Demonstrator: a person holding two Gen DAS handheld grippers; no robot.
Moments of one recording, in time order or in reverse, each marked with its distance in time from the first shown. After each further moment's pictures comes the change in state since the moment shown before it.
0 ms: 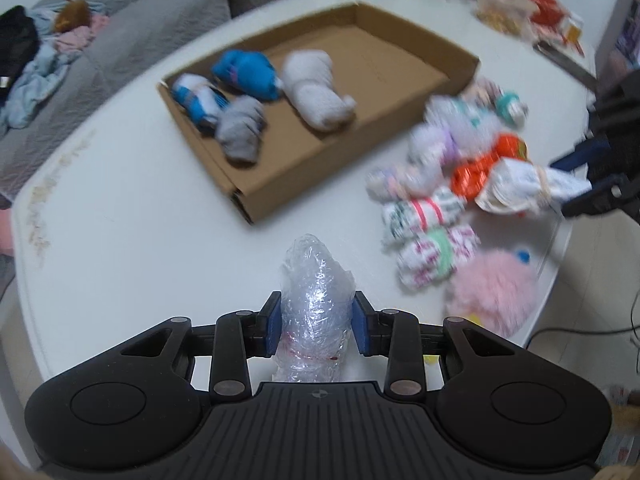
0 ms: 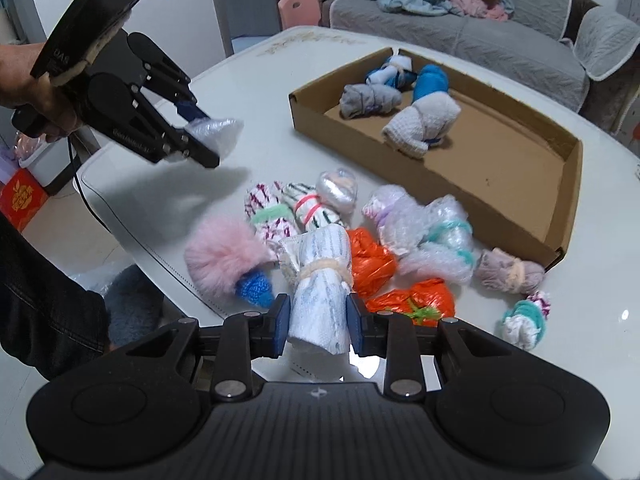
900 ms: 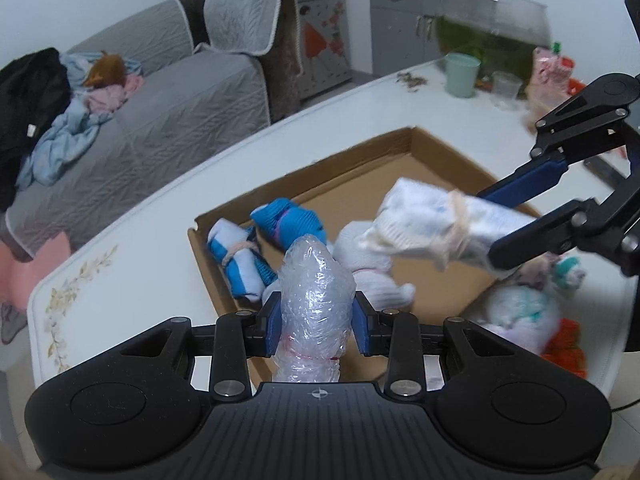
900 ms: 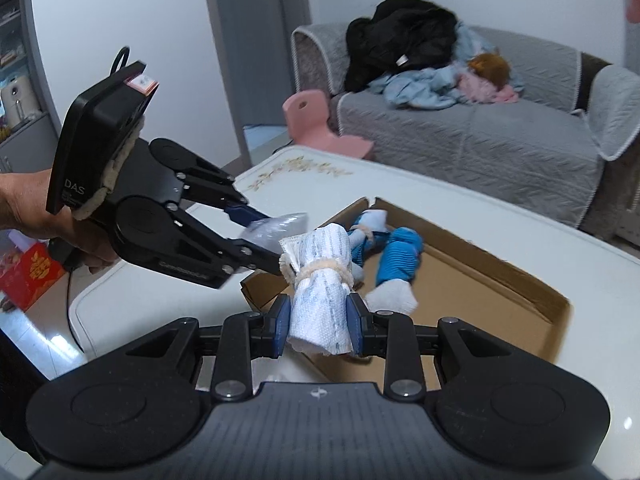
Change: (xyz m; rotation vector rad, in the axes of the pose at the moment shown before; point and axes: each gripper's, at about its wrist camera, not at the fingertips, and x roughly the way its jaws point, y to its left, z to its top) left arm 0.024 0.026 0.111 -0.067 -0.207 0.078; right arm 0.020 -0.077 0.128 -0.024 -0.240 0.099
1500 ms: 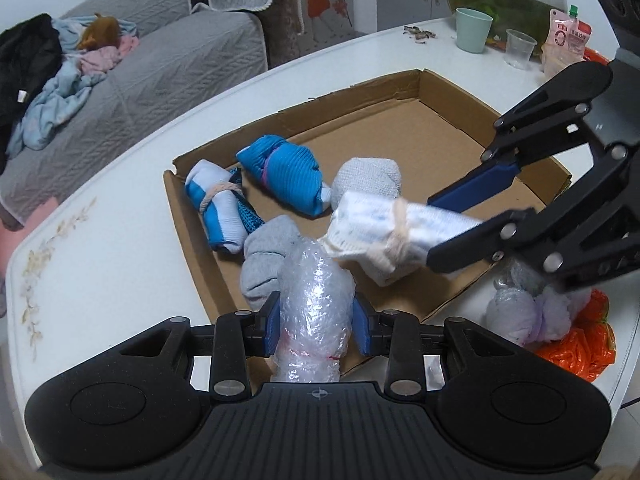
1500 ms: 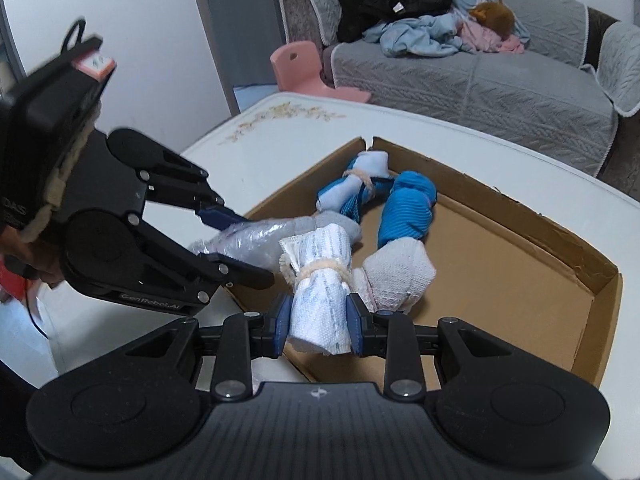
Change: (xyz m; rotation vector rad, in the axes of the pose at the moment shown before) left arm 0.032 -0.005 -0.022 -0.015 0.101 -0.002; right arm 0.057 -0.015 -0.014 0.038 0.121 -0.006
